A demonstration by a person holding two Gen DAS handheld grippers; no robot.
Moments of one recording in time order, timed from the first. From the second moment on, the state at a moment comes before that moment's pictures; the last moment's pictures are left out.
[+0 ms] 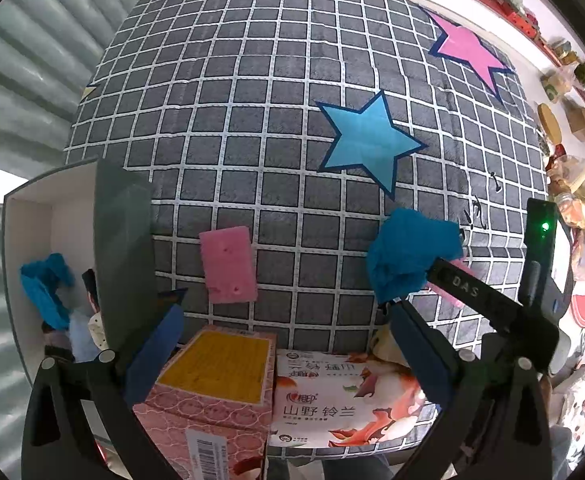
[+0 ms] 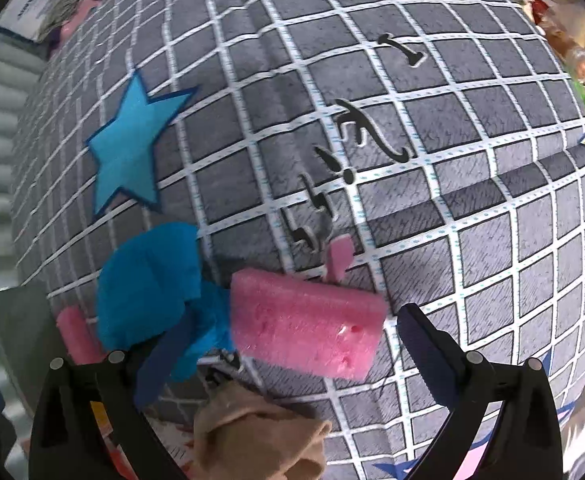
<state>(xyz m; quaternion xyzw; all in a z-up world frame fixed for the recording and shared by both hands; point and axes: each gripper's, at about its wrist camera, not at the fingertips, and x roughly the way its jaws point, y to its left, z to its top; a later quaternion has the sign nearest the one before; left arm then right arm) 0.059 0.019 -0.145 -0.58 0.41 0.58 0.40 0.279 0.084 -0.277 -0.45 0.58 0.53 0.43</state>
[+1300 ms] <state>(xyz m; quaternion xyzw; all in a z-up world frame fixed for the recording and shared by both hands) 0.179 0.088 -0.286 -0.53 0.54 0.51 0.42 0.429 0.087 -0.311 -0.46 0.62 0.41 0.48</state>
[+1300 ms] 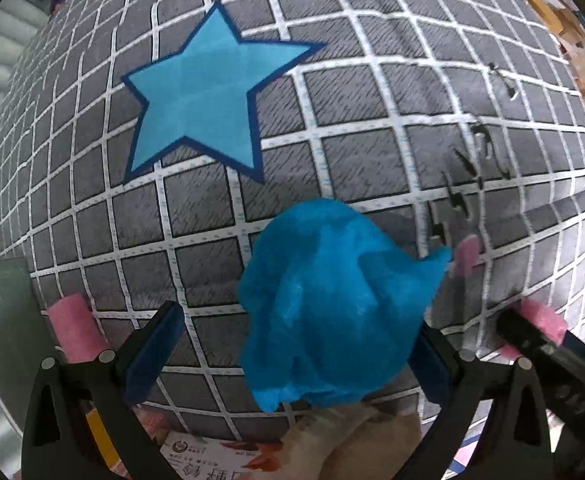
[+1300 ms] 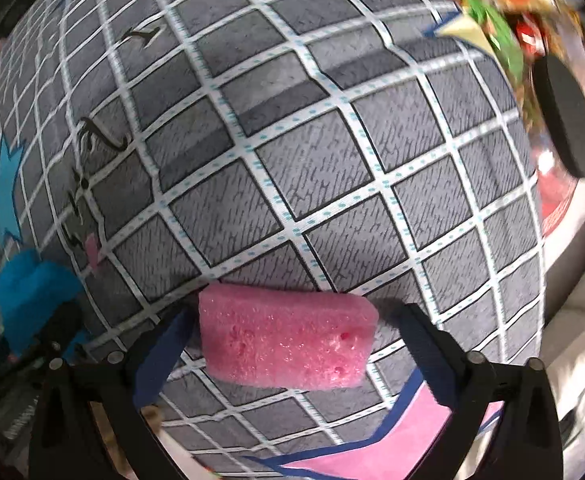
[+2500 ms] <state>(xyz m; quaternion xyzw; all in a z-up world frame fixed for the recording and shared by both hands) 0.194 0.028 -0.206 -0.49 0.51 0.49 0.52 0.427 0.016 -0.225 -0.43 0.61 0.51 0.43</state>
